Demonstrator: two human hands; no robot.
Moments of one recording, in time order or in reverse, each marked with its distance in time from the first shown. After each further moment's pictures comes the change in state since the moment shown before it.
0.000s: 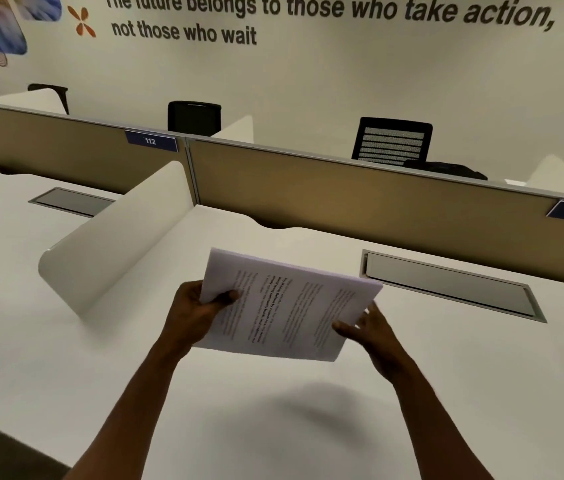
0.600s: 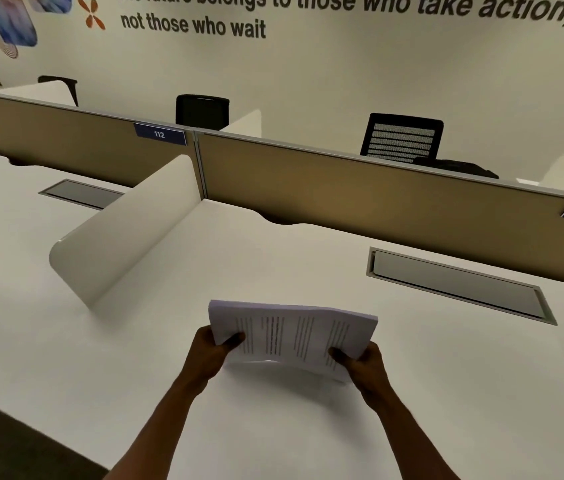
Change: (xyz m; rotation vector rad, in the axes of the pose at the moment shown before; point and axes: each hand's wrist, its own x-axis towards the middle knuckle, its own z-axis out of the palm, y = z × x) left_hand -0.029 -0.116 0.020 -0.123 -0.026 -0.285; right_hand -0.019 0.073 0.023 -0.074 0.212 0.102
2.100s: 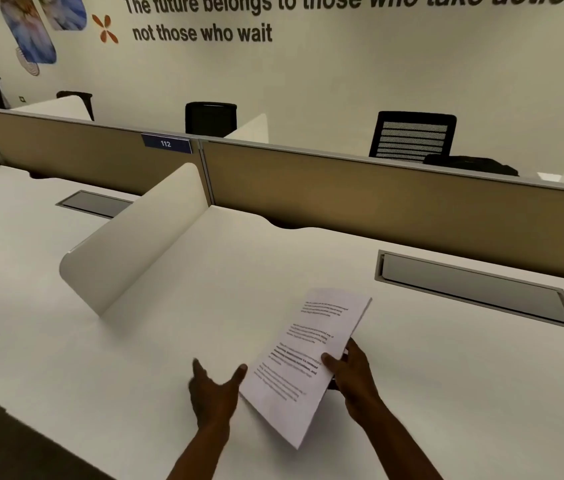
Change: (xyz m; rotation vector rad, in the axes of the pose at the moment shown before) left_hand -0.043 -0.023 0.044 0.095 0.518 -0.358; right_hand -0.008 -0.018 0.039 0.138 -0.028 0.190
